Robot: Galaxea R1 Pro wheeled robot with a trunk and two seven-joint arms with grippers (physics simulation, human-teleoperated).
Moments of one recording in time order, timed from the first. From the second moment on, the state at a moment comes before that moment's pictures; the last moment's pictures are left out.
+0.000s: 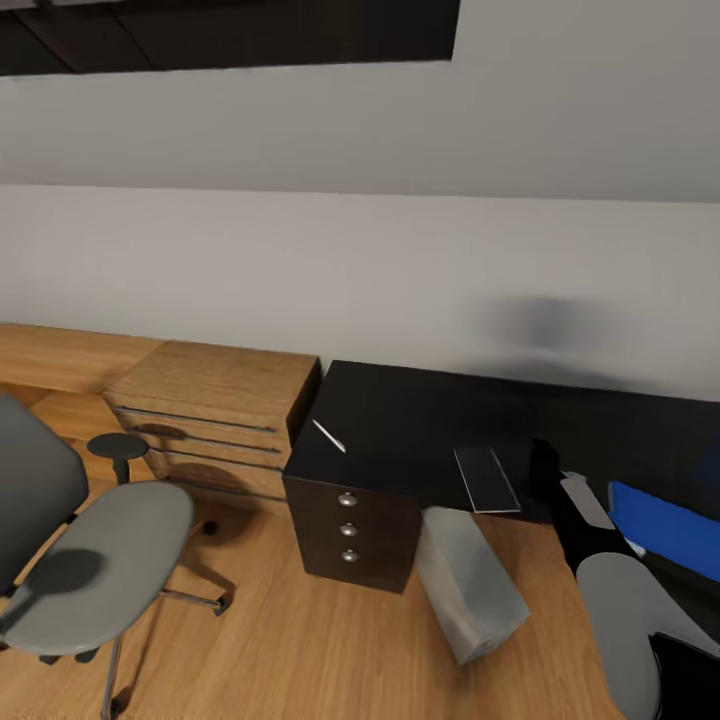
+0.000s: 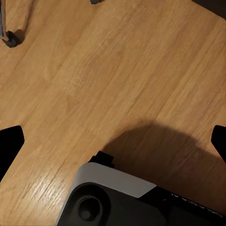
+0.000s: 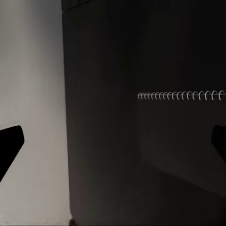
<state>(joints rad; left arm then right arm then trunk) -0.30 -0.05 -0.73 -0.11 1.00 -0.42 0.26 -0.85 -0.11 -0.36 -0.58 -1.34 0.02 -0.18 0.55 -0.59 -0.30</state>
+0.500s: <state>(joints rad) -0.30 -0.05 -0.73 -0.11 1.00 -0.42 0.26 -0.84 -0.11 -0.32 -0.66 -1.33 0.01 -0.17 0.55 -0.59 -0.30</state>
